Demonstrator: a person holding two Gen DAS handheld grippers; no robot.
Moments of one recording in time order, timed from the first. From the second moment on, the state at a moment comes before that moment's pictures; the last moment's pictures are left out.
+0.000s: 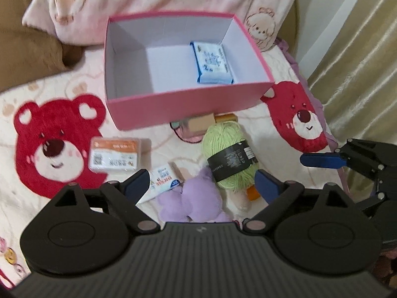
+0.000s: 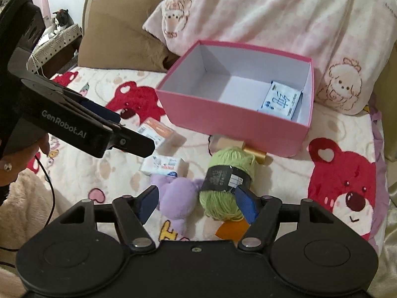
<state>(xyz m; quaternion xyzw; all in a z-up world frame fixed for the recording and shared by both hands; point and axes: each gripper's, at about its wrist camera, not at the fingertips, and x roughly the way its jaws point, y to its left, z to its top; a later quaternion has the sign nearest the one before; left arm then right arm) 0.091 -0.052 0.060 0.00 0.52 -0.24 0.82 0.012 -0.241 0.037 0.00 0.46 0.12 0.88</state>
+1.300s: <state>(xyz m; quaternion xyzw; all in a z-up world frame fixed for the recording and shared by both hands) 0.099 -0.103 -0.057 -0.12 0.49 -0.32 0.80 0.030 -0.248 -0.070 -0.02 0.43 0.10 0.90</state>
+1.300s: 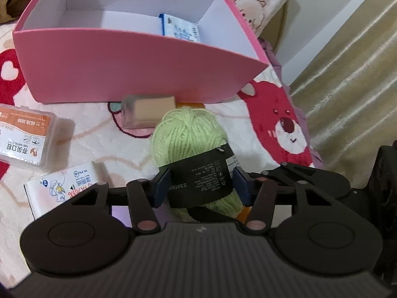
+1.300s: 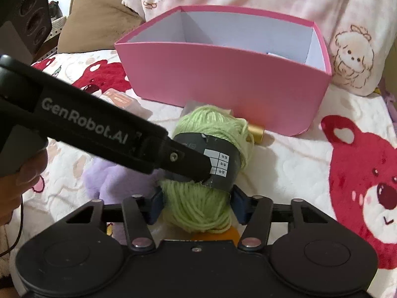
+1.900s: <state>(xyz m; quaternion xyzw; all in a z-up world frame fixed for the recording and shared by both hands) 0.076 -0.072 0.024 -0.10 0.44 -0.32 0.83 0.016 -0.216 0.007 -0.07 0.36 0.10 0.92</state>
